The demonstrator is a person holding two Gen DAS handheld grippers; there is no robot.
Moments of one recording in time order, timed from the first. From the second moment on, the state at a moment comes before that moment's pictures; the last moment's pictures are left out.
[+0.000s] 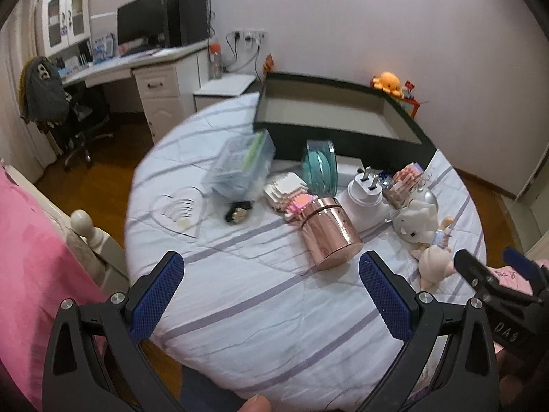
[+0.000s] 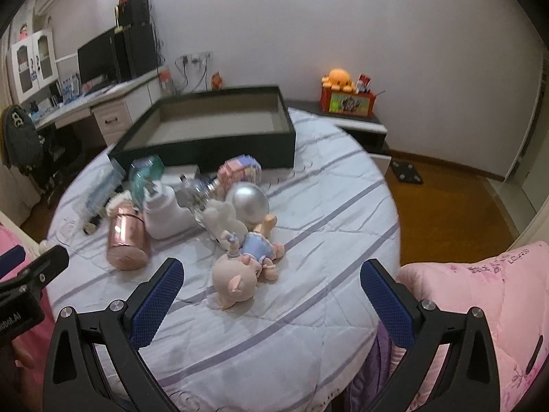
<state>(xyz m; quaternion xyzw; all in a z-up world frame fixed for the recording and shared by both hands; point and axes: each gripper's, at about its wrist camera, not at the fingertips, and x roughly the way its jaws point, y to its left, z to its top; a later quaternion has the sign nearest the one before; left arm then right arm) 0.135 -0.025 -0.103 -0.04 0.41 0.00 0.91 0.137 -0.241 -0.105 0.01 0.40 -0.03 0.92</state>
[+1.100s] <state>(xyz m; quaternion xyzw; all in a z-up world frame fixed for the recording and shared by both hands) 0.208 -0.059 -0.157 -0.06 0.46 -0.05 0.89 0.188 -0.255 -0.162 0.04 0.44 0.03 0.90</state>
